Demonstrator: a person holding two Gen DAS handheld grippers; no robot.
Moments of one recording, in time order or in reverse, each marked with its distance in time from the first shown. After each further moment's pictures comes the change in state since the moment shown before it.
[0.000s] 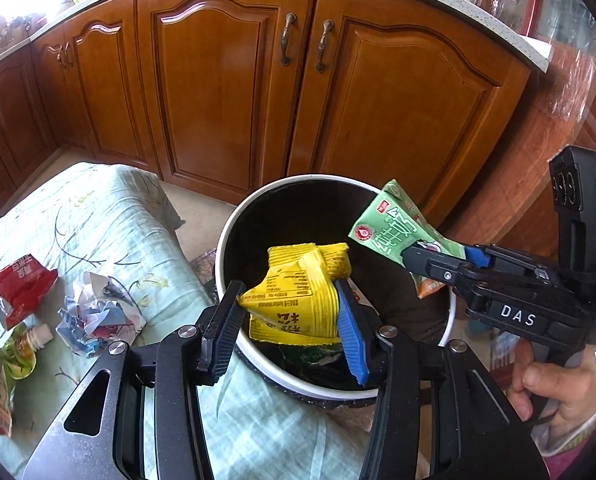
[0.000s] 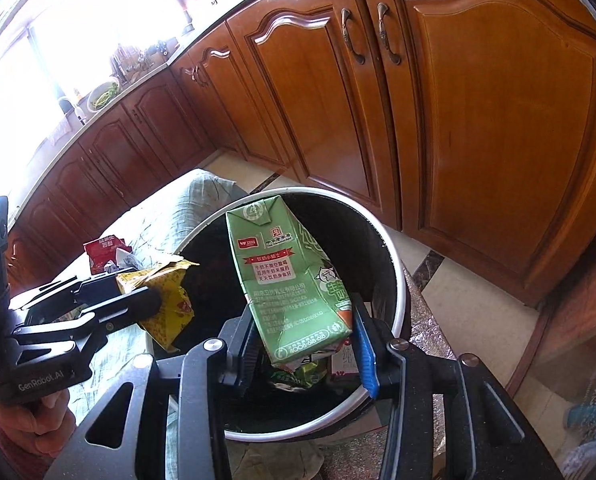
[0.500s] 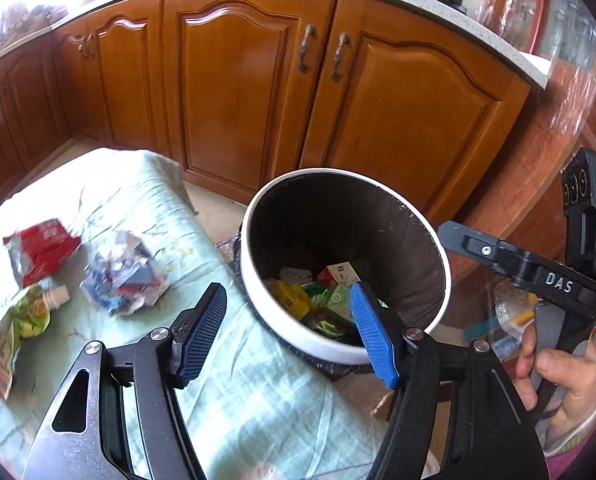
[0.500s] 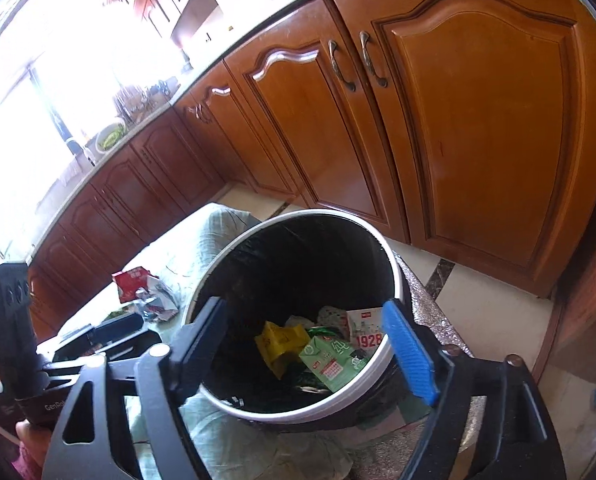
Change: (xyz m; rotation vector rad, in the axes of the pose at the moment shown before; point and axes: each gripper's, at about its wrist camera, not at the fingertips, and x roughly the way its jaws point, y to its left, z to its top) left arm -0.031 0.015 -0.031 -0.081 -0.049 0.018; right arm -0.037 -0.004 -0.019 0.103 -0.135 0.058
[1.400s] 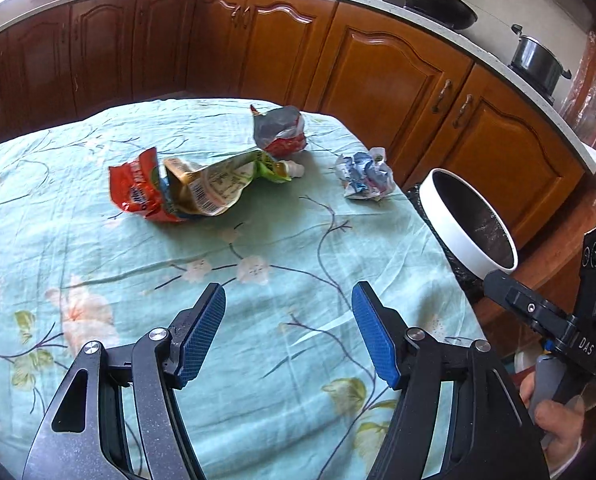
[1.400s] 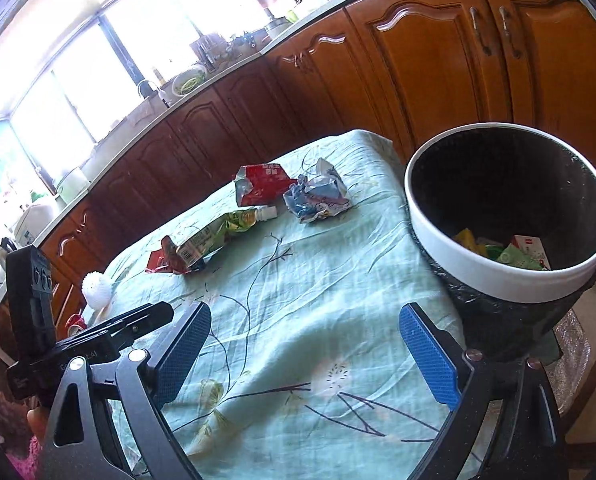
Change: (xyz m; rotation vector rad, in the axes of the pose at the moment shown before) left arm -0.117 0.144 -0.133 -0.337 -0.080 0.190; right arm 0.026 0.148 -0.100 -0.169 0.116 0.203
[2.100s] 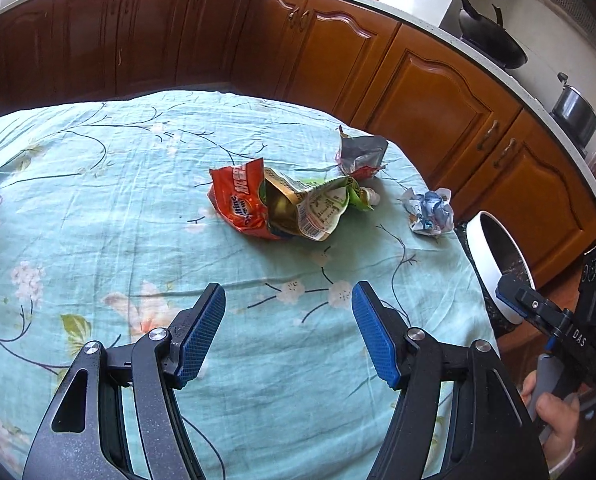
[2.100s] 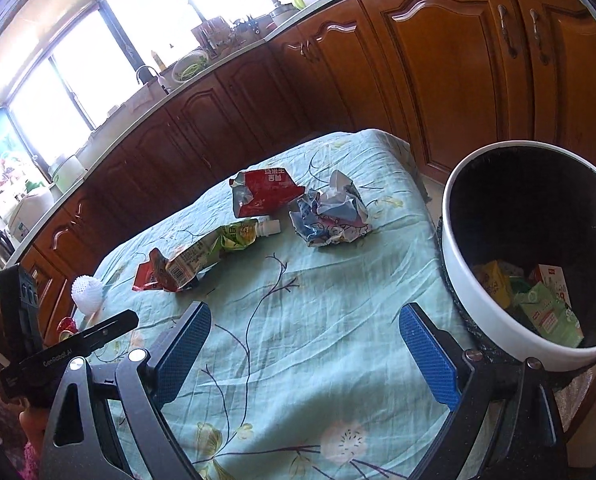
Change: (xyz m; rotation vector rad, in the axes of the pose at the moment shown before) left arm -0.004 0.064 0.016 -0.149 -0.009 0.057; right arm 0.041 0.006 0.038 -0.022 0.047 -0.007
